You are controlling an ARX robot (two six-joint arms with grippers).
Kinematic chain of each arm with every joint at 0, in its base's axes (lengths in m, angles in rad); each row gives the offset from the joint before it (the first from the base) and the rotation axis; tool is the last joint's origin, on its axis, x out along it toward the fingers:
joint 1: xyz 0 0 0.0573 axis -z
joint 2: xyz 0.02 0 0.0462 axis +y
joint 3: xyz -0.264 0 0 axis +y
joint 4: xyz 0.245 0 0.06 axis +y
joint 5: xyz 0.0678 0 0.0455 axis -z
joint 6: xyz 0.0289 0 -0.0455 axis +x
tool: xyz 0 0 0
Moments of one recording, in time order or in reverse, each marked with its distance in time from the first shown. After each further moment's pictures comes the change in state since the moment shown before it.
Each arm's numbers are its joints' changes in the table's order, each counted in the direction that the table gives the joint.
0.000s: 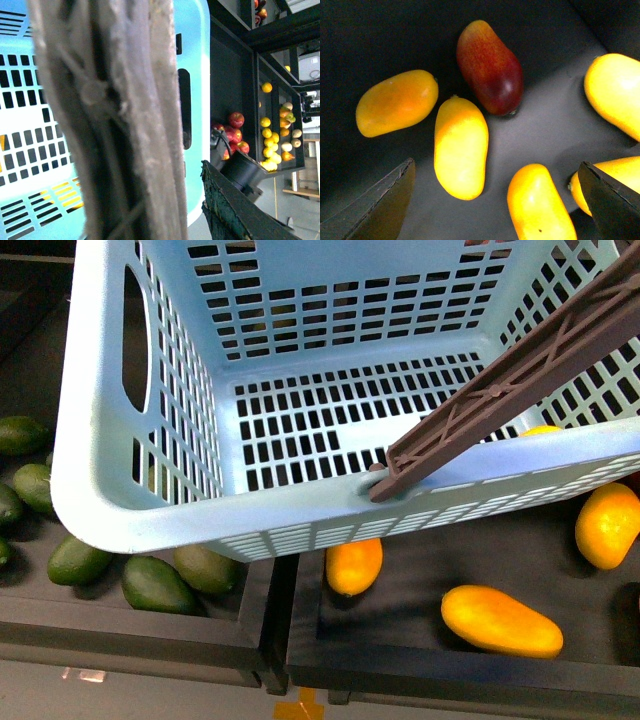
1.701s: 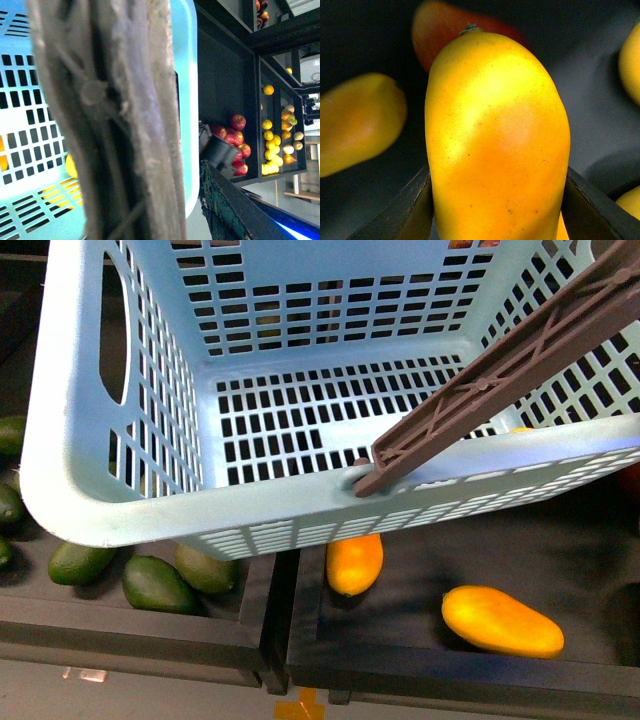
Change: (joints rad) left arm -0.001 0.000 0.000 0.000 -0.005 0.000; right arm 0.038 0.146 -0.117 -0.029 0.010 0.072
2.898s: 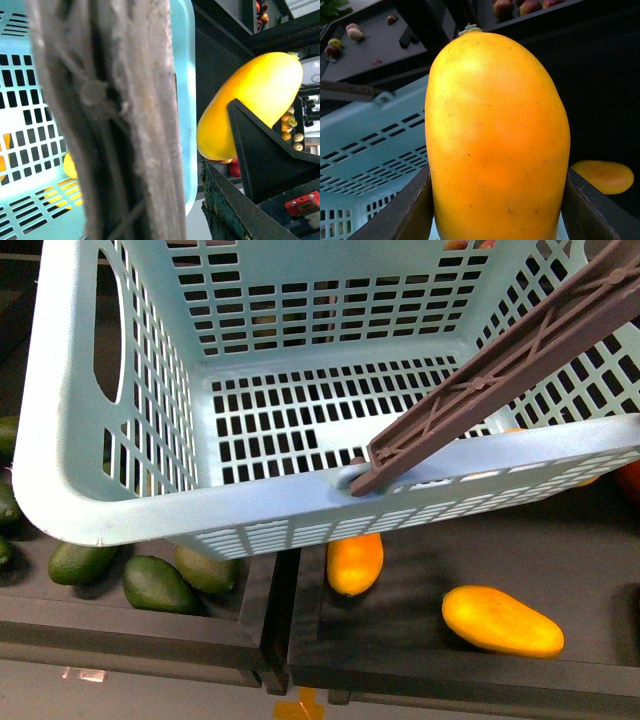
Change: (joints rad) left arm 0.000 0.000 0.000 0.000 -0.002 0.000; right arm -0.479 -0.814 0.125 0.168 -0.080 -0.092
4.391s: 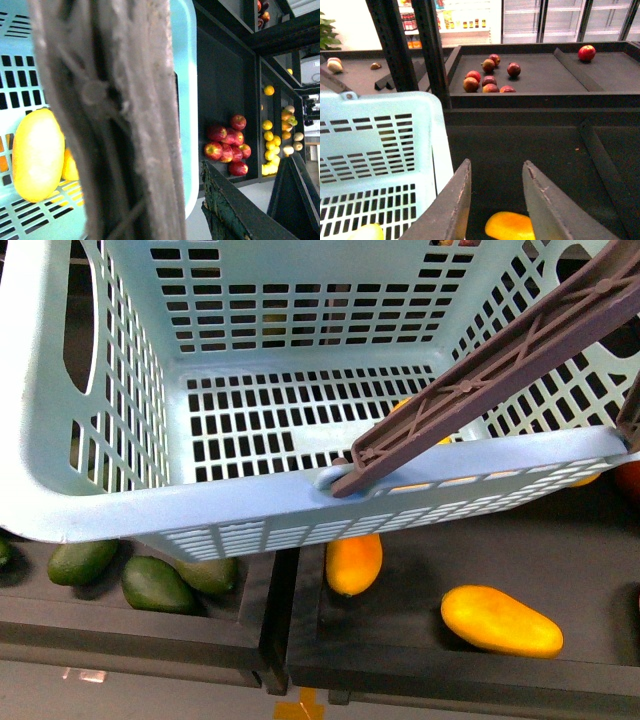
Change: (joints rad) left arm 0.000 0.006 0.000 0.000 -0.002 0.002; right arm 0.202 -0.338 0.565 -0.577 -0.046 -0.358
